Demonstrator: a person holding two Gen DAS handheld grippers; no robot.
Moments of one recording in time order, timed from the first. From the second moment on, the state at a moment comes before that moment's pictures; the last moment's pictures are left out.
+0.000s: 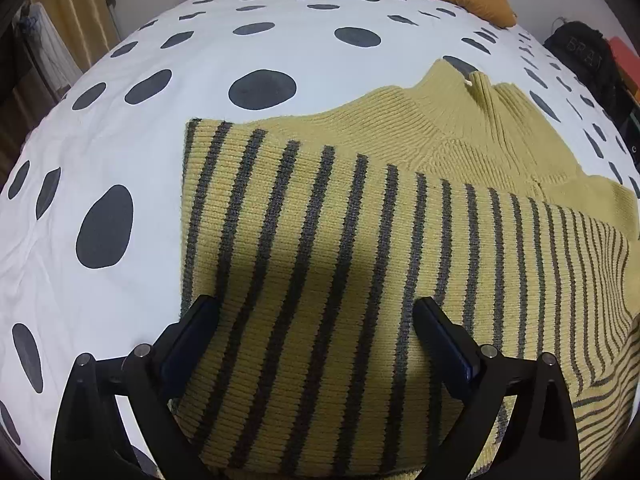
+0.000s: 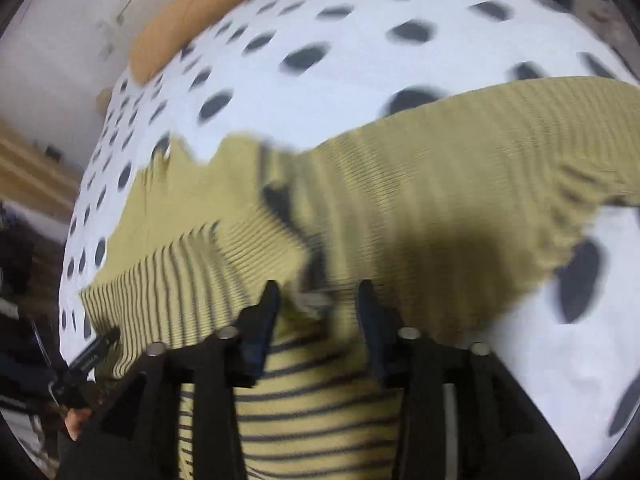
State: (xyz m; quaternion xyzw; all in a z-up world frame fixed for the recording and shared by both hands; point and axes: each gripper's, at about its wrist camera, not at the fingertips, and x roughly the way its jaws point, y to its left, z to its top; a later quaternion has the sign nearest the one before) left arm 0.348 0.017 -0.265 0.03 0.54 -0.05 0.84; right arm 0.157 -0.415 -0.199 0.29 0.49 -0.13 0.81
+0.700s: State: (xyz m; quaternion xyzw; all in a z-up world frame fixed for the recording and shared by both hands) left arm 0.346 0.007 -0.267 0.04 0.53 -0.01 0.85; right arm 0.037 -0.740 -0.210 0.44 0.33 -0.35 0.76
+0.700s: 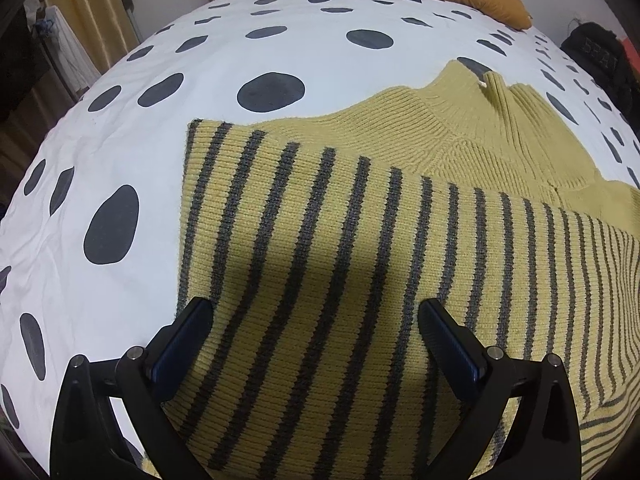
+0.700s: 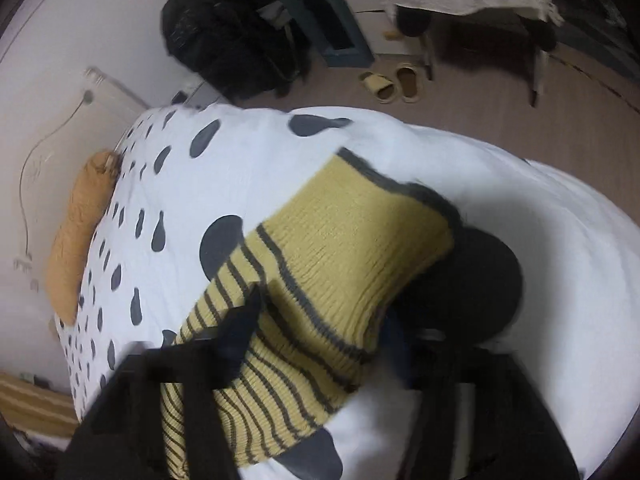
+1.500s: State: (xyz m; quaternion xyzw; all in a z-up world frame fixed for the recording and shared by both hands) left arm 0.309 0.086 -0.235 -0.09 0.54 -0.07 0.83; right arm 0.245 -0.250 -0.171 0.48 0.37 0.19 0.77
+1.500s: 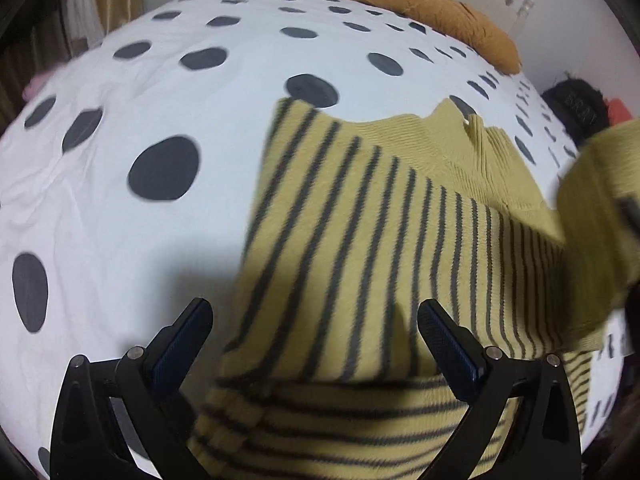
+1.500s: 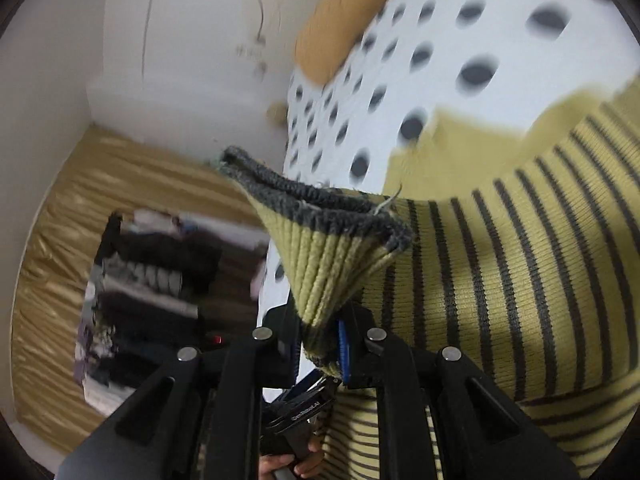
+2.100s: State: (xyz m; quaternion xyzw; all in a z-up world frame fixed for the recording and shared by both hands) left arm 0.335 0.055 -0.235 -0.11 0.55 -0.10 0.82; right arm 0.209 -0.240 -0.178 0.32 0.47 0.07 0.82
